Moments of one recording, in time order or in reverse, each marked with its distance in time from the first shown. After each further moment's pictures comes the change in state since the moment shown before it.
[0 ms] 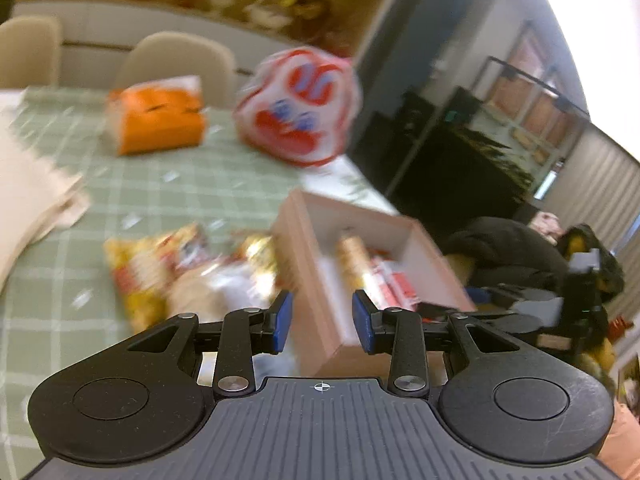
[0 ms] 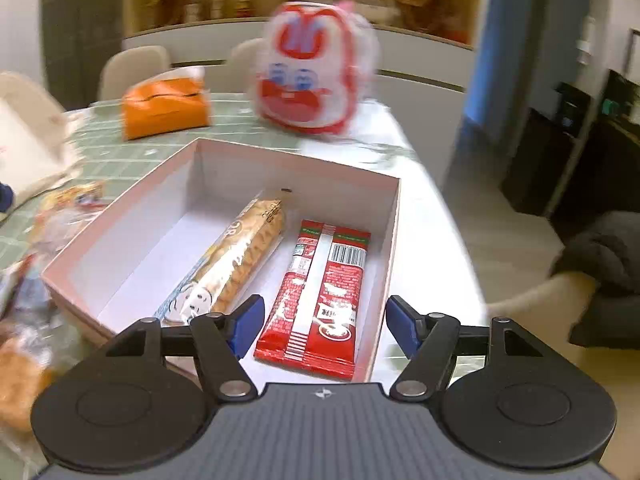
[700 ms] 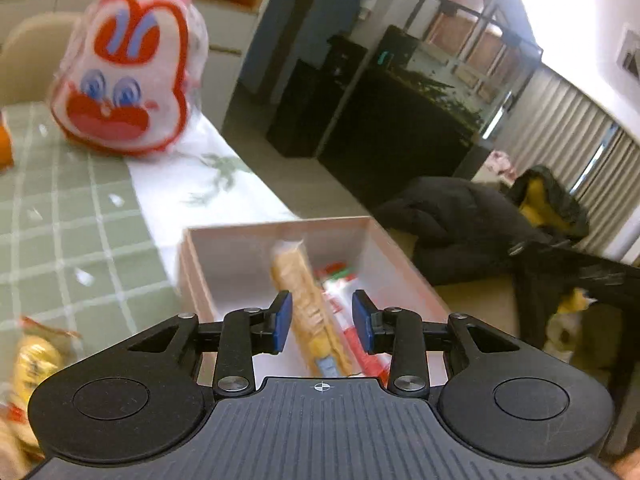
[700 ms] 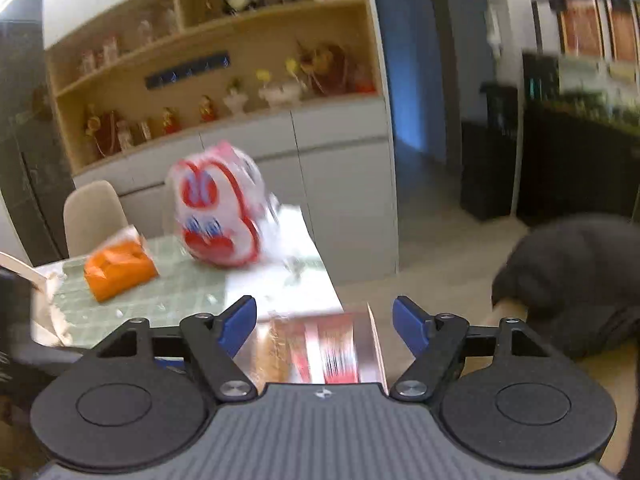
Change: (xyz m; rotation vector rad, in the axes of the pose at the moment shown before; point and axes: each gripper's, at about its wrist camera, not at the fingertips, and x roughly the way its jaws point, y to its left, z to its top) left arm 0.171 -0.133 0.049 0.201 0.132 -0.150; right arm -0.068 -0.148 0.038 0.361 -0.176 -0.070
